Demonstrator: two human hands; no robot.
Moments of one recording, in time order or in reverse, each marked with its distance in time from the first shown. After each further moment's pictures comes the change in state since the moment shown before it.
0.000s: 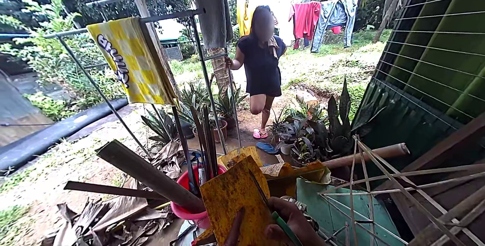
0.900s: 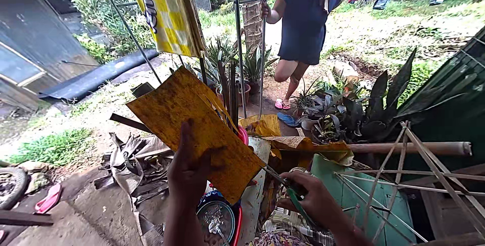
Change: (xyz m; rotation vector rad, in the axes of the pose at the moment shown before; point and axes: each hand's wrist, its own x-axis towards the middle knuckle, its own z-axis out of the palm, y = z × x) left_hand 0.038 -0.037 -0.077 0.258 0.510 -0.091; right_hand -0.014 0.019 -0.027 -0.708 -0.001 0.051
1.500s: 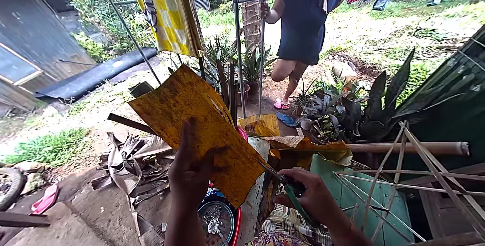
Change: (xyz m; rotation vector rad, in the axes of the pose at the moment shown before) left_hand 0.001 0.006 0.006 -0.062 -0.003 -0.001; right_hand 0.011 -0.010 0.002 0.015 0.057 -0.064
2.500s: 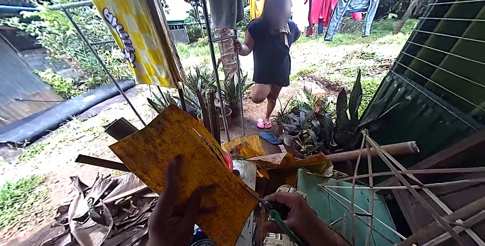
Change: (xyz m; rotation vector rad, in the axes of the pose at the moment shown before) left_hand -0.007 0.014 0.001 -0.120 -0.092 0.109; right_hand -0.004 -0.010 -0.002 0.212 -0.076 0.053
